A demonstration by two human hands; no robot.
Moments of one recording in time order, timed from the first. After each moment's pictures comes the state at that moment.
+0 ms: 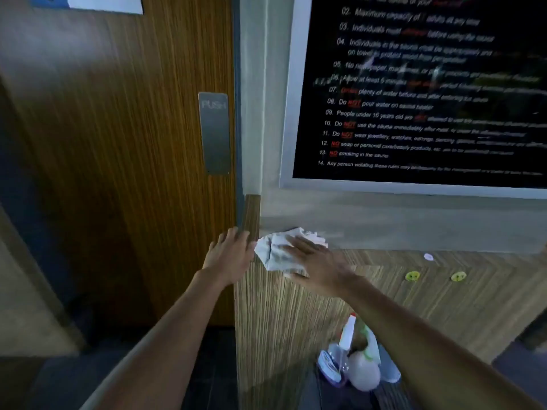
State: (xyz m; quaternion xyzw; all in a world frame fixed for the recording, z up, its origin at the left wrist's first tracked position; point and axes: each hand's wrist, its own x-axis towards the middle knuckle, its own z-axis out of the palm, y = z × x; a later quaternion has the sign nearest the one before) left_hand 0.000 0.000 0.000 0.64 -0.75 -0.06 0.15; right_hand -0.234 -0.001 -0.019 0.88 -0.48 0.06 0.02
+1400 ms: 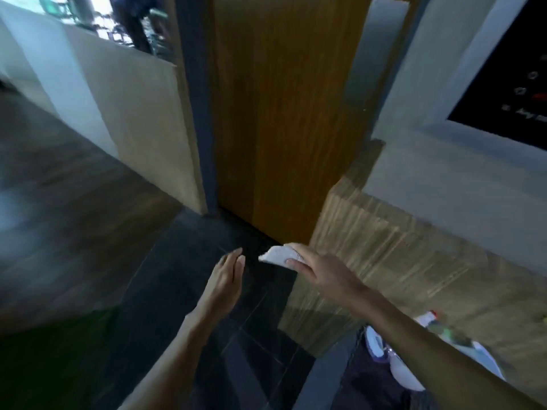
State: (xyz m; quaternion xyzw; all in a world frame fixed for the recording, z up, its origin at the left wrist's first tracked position) left_hand 0.044 0.207 -0.156 0.79 -0.42 -0.24 0.39; right_hand -0.142 0.082 -0.072 0.93 -0.26 0.04 -0.24
